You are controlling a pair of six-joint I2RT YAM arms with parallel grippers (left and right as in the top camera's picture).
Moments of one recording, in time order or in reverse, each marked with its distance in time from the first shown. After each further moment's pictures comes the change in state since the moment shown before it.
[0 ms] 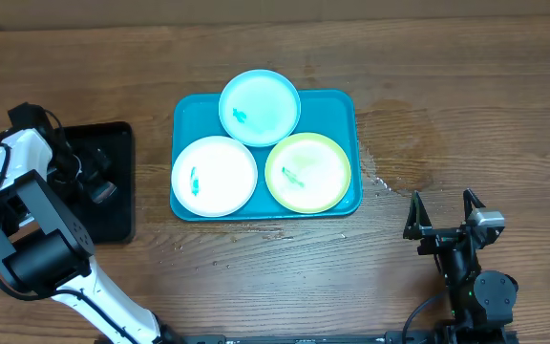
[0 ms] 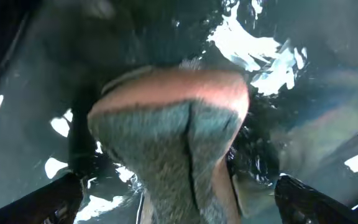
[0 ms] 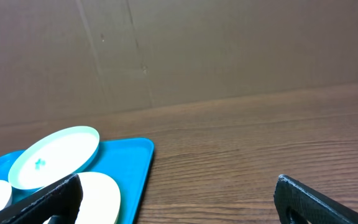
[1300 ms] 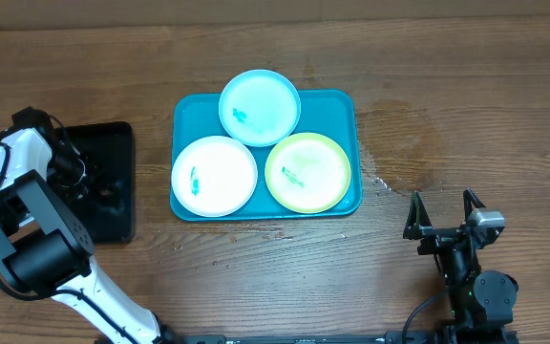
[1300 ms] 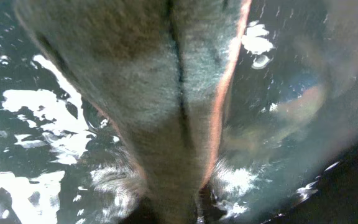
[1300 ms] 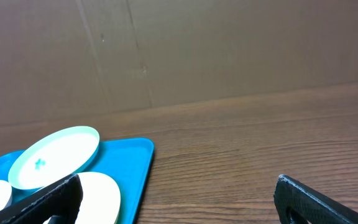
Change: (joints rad) left arm 0.000 0.000 0.005 -0.113 0.081 0.002; right arm 0.000 0.000 0.000 0.000 0.000 0.000
